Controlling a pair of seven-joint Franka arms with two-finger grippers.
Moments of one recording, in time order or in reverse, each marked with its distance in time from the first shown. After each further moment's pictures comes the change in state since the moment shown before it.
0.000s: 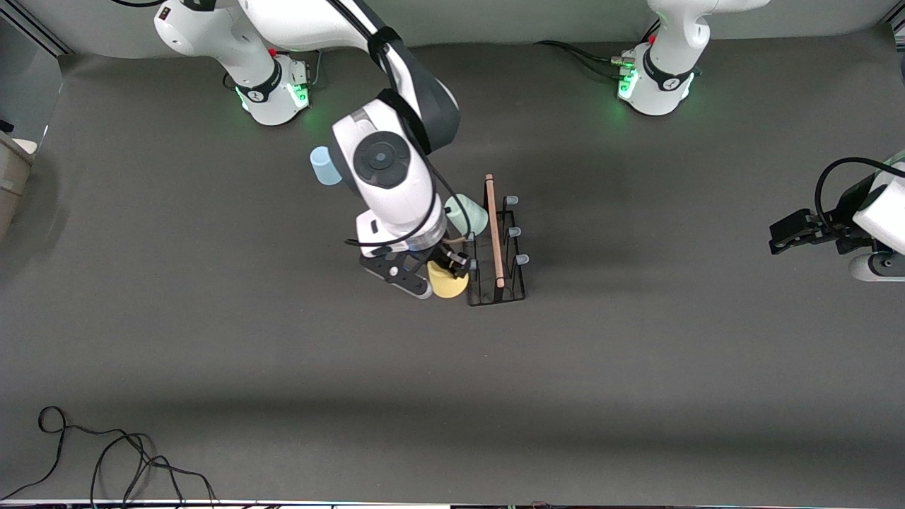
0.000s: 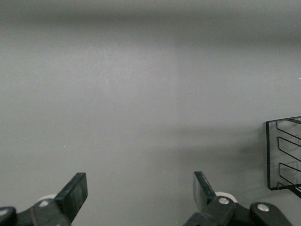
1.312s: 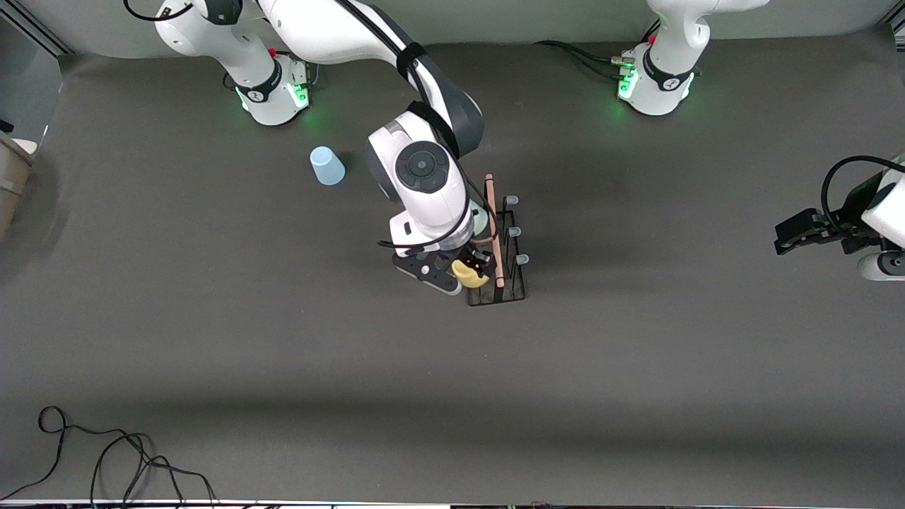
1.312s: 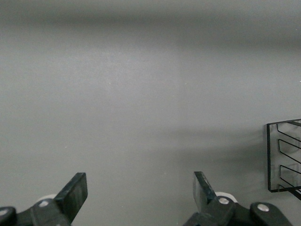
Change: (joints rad) left arm 0.008 -0.003 0.001 0.003 0.000 0.002 0.000; right arm 0.017 0.063 0.020 0.013 0.000 0.061 0.016
